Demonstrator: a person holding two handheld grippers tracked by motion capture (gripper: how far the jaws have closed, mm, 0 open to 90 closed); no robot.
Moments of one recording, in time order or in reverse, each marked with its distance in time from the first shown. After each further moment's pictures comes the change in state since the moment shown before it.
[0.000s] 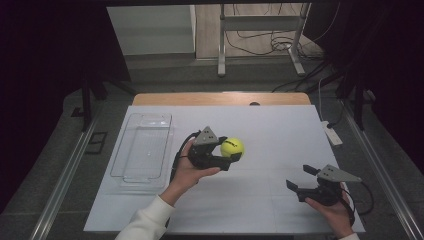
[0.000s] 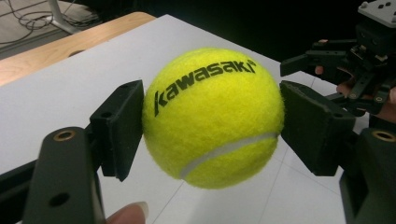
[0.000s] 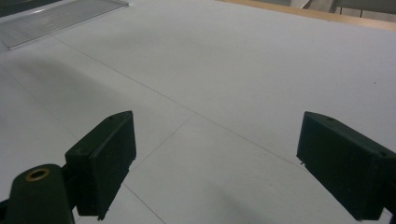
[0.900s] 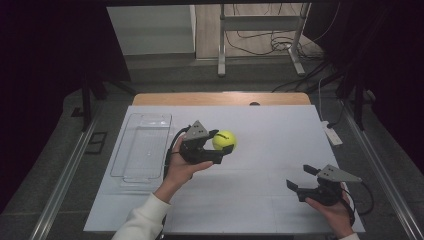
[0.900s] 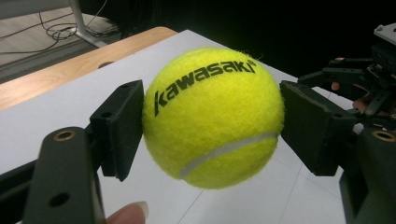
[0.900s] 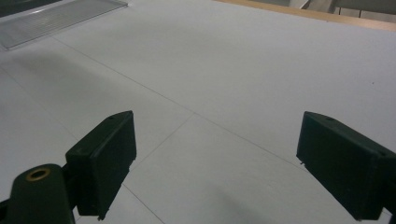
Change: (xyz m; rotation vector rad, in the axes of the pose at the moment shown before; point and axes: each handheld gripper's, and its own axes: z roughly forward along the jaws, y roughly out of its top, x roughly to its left) left arm 0.013 0.005 -0.018 -0.050 0.058 -0.017; right arm 0.000 0.000 0.000 -0.001 -0.003 0.000
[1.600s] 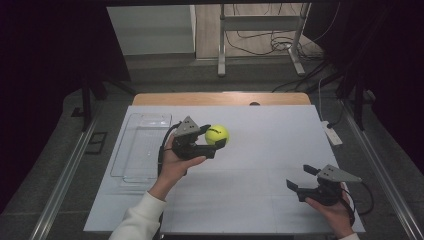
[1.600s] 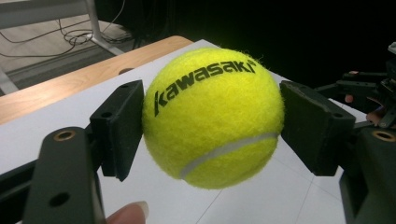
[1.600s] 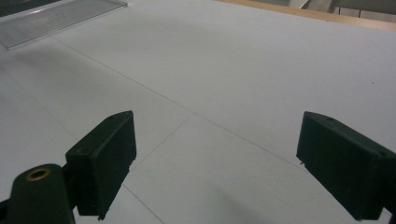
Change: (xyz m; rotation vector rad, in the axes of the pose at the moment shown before) left arm 0.014 0.003 -0.015 -0.032 0.041 -0.022; right arm 0.000 0.000 0.000 0.001 -0.001 0.001
